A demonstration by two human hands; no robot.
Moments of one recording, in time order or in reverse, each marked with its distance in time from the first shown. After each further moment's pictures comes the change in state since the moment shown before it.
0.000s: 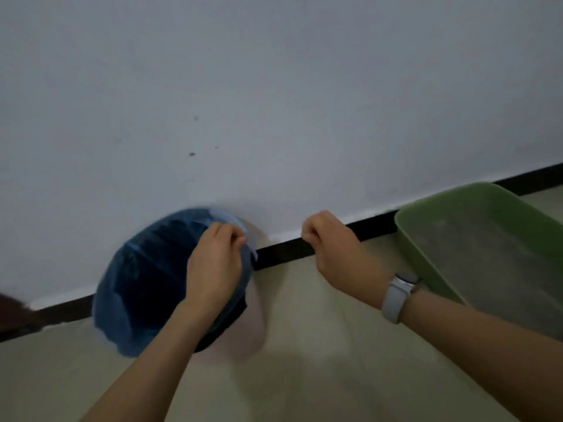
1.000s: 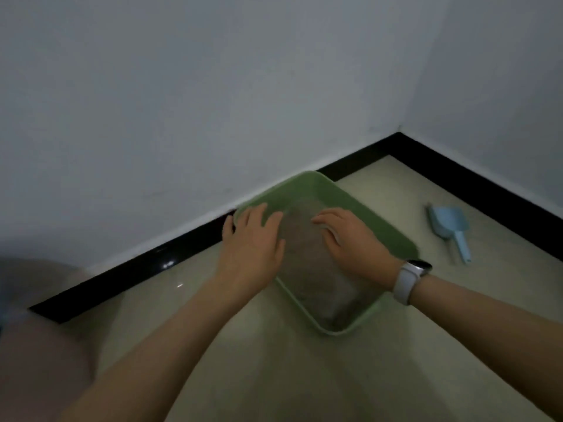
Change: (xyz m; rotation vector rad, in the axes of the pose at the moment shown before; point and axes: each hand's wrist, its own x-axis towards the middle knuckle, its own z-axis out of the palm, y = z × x) left_hand -0.008 0.275 0.152 0.118 -0.438 0.475; right_hand -0.135 0.187 -0.201 -0.372 0.023 0.422
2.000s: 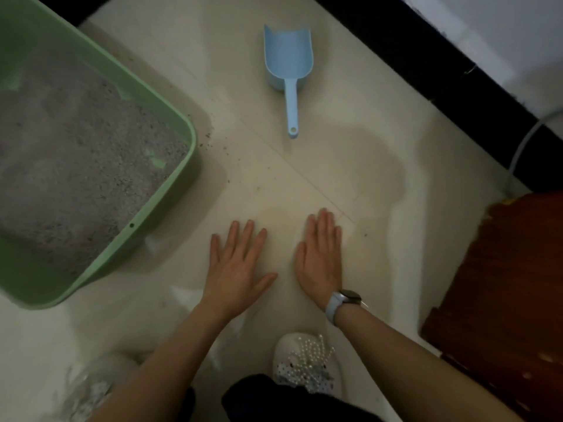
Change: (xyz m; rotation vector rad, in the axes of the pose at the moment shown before) left_hand -0.045 0.295 0.298 -0.035 -0.504 0.333; right_hand -0.278 0.308 0.047 -0.086 -0.163 0.774
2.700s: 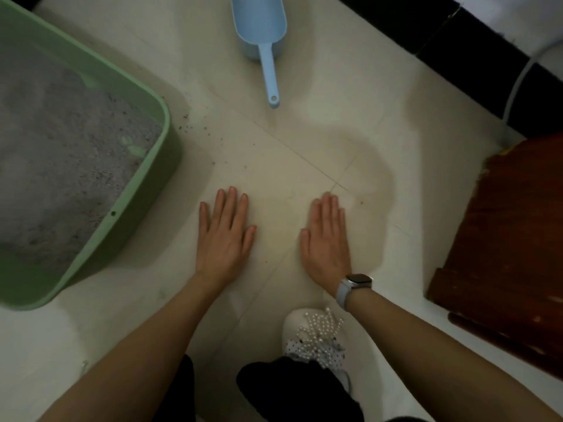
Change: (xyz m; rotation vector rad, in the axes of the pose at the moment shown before) left_hand 0.019 -0.016 0.009 -0.011 0.134 -0.007; right_hand -0.024 0.012 0.000 -0.049 -0.010 0.009
